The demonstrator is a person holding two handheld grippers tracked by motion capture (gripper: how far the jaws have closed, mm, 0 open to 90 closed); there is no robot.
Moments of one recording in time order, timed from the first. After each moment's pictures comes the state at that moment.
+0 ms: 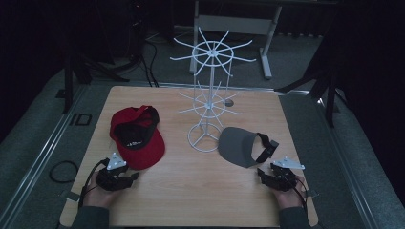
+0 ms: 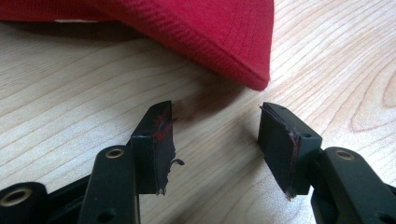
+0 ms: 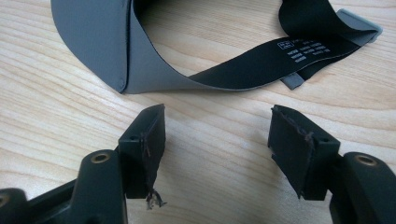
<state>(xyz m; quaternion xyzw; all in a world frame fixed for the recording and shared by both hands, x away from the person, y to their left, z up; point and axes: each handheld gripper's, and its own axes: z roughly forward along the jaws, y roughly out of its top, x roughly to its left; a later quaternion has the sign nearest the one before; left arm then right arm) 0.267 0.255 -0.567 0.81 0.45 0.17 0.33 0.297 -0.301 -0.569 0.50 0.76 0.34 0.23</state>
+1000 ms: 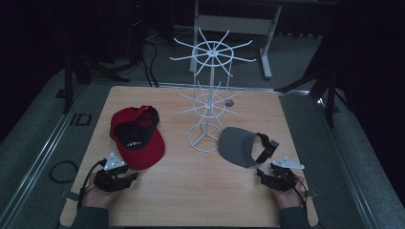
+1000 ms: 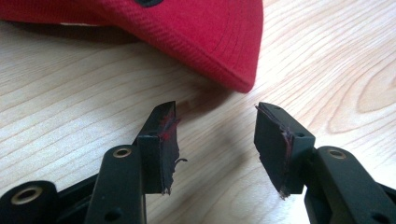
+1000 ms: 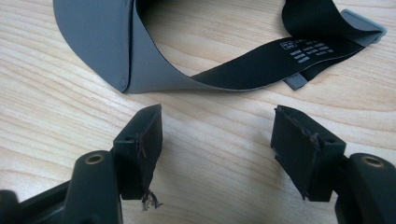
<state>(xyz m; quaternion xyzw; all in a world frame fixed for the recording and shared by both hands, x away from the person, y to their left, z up) 0.260 0.256 -0.559 0.80 0.46 0.17 0.34 0.298 -0.301 -0.569 0.50 0.76 0.34 0.23</state>
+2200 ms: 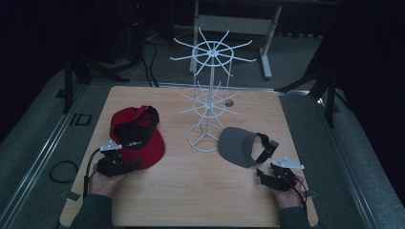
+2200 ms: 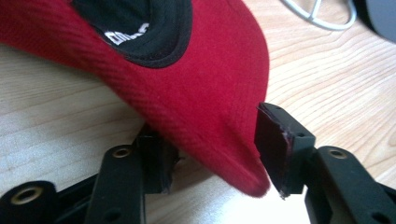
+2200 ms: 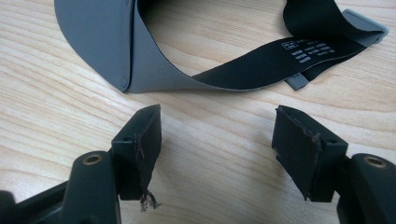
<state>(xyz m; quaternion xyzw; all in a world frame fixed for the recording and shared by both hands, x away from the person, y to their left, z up) 0.301 0.262 -0.550 0.75 0.53 0.09 0.39 0.298 -0.300 -0.569 0.50 0.77 0.34 0.23</state>
